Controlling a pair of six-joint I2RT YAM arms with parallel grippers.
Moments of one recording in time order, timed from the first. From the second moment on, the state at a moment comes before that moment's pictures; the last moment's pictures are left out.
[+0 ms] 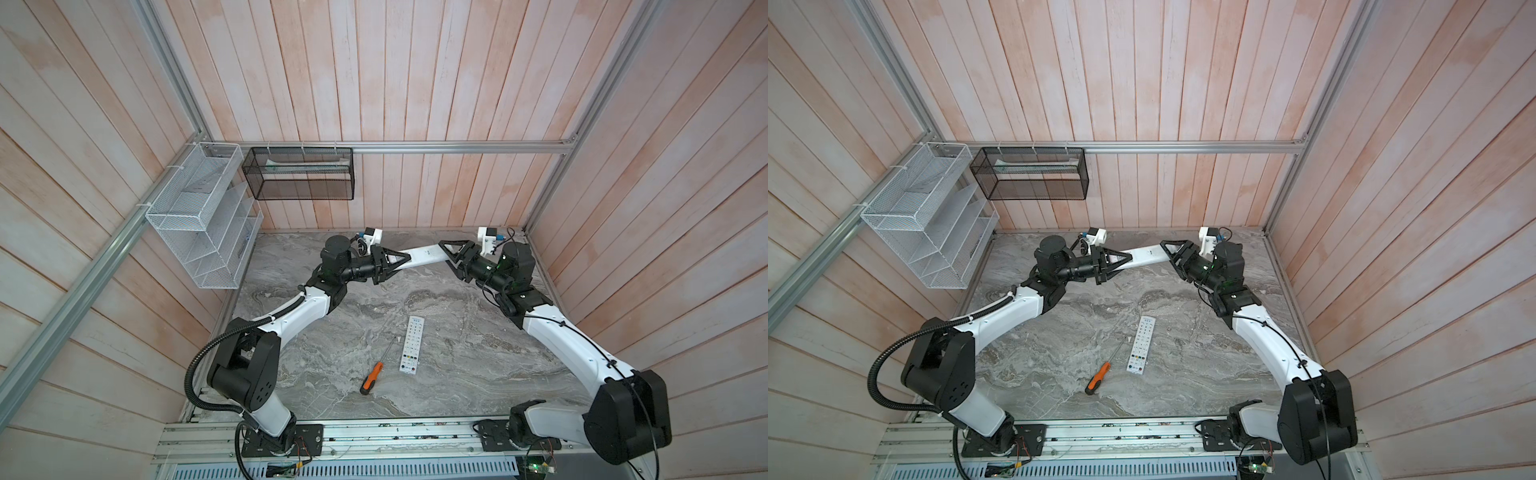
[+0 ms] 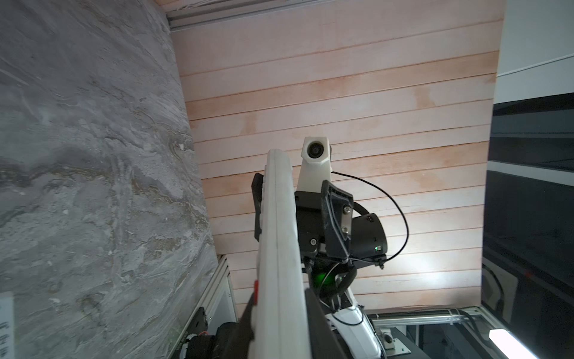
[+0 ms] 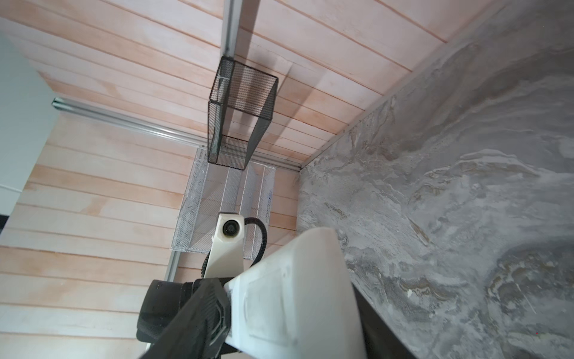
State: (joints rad) left arm -0.44 1.64 1.12 0.45 0.91 -1.33; right arm 0.28 1.28 0.93 0.19 -0.54 1.17
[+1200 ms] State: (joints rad) left arm -0.31 1.56 1.15 -0.32 1.01 -0.51; right arm 0.44 1.67 1.42 -0.64 -0.67 0.60
